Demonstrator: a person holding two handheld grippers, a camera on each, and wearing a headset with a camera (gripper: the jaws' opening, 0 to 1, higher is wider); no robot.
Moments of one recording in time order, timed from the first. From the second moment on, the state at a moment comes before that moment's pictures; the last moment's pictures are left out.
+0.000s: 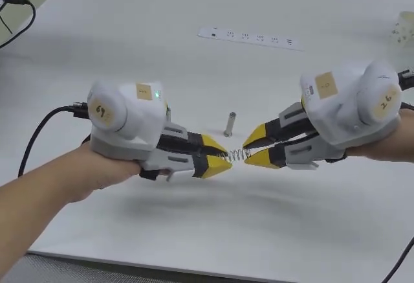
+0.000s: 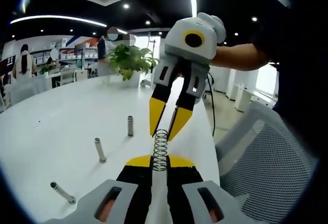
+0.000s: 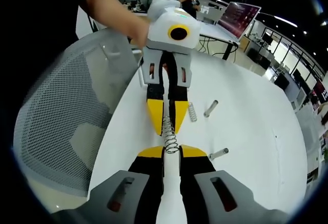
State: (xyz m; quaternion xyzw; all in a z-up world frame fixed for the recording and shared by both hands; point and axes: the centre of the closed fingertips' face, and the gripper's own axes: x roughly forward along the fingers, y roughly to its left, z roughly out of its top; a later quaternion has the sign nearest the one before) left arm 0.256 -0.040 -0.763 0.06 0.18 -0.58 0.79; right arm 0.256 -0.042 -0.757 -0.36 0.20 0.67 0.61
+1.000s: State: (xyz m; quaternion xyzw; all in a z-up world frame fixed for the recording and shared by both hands) left arm 0.252 -0.046 -0.763 0.07 0.17 -0.58 0.79; right arm 0.243 -0.015 -0.725 -0.31 0.16 0.70 0.62
